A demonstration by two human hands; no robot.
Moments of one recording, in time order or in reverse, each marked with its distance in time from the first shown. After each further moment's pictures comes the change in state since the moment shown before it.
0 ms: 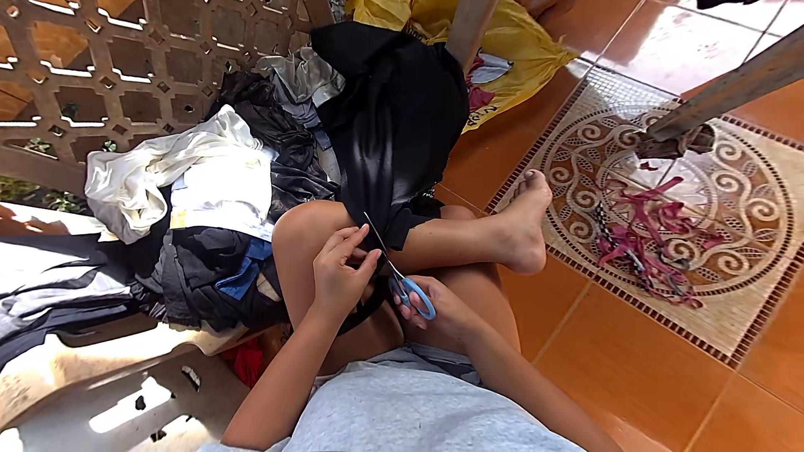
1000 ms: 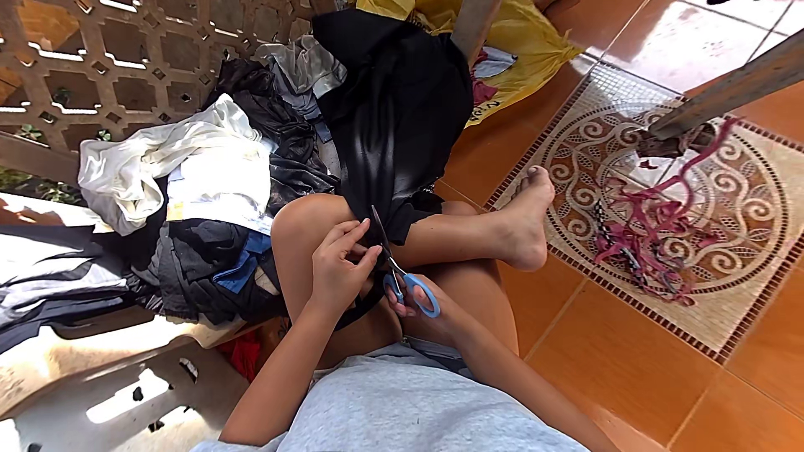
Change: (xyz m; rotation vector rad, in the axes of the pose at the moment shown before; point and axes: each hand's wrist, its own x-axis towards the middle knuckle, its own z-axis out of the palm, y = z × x) left_hand 0.000 -0.001 -0.003 -0.009 -0.041 -0.019; right_hand 0.011 0.022 0.001 0.052 -0.139 -0.203
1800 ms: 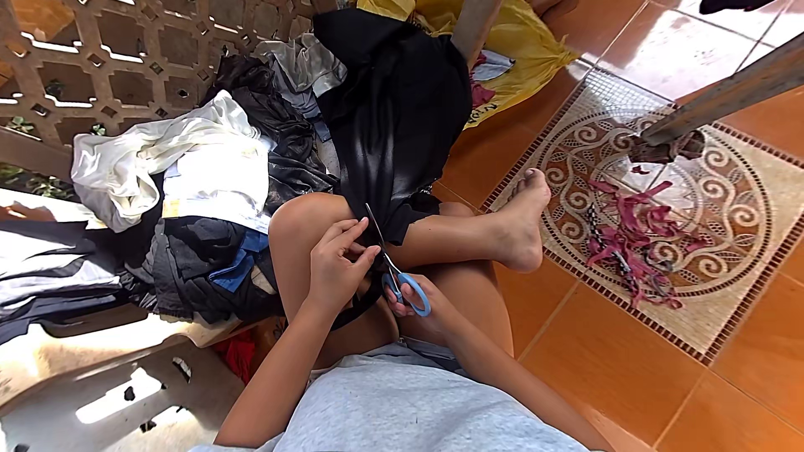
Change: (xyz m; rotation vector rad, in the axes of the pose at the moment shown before) left_hand 0.001 0.000 -0.001 -0.024 -0.025 -0.044; right_hand 0.001 -0.001 0.007 0.037 0.092 0.006
